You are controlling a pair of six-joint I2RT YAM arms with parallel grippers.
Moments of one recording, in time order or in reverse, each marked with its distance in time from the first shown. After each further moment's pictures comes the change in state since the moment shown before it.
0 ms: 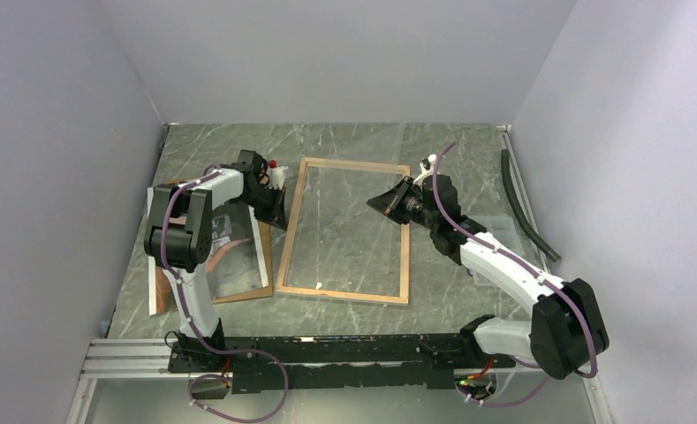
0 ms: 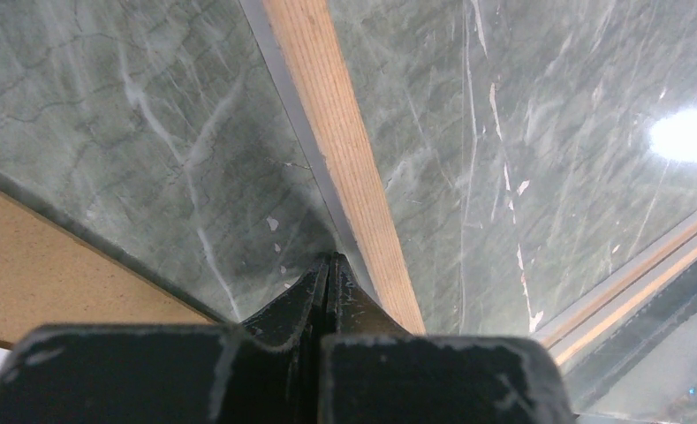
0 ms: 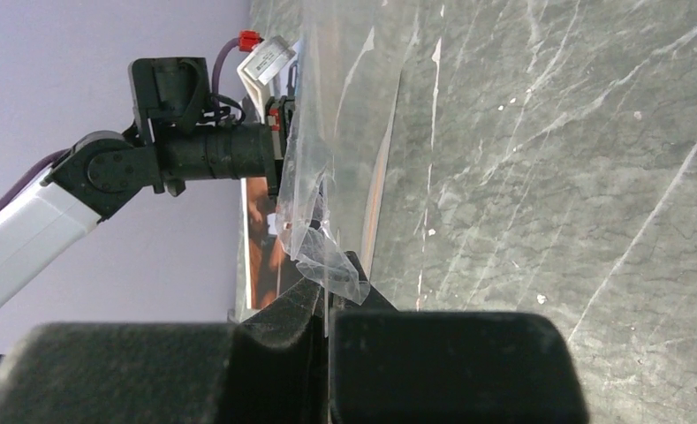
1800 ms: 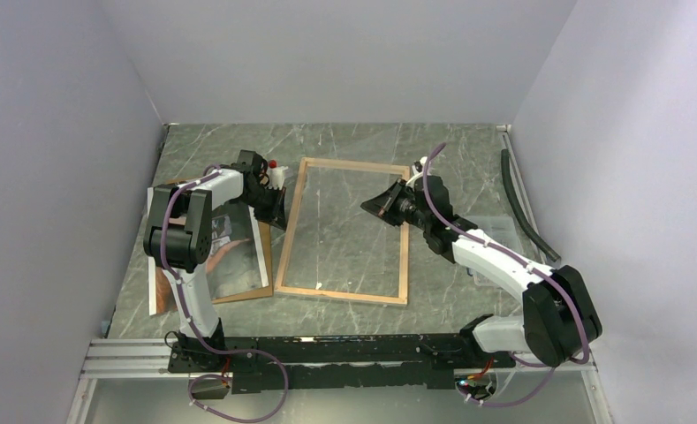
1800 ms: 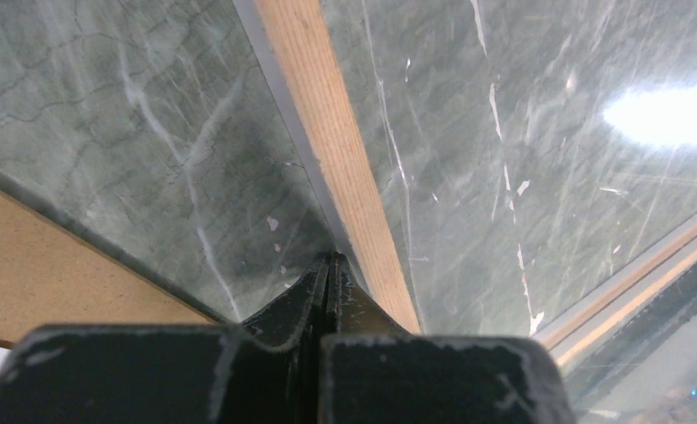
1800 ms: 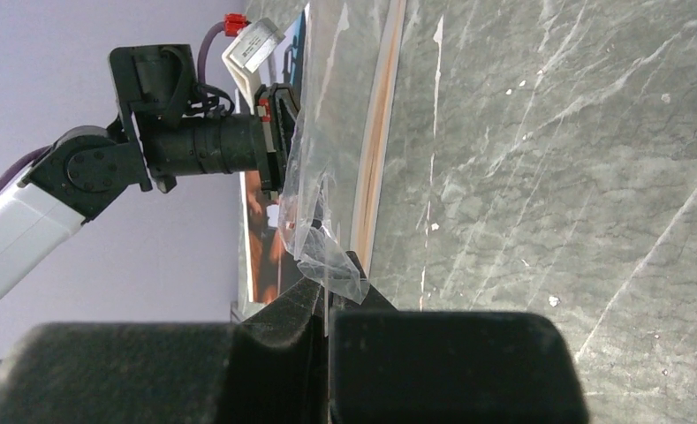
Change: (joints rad) left arm 0.000 -0.004 -0.005 0.006 0.000 0.000; right arm 0.024 0.072 -0.003 0.056 -0.016 0.032
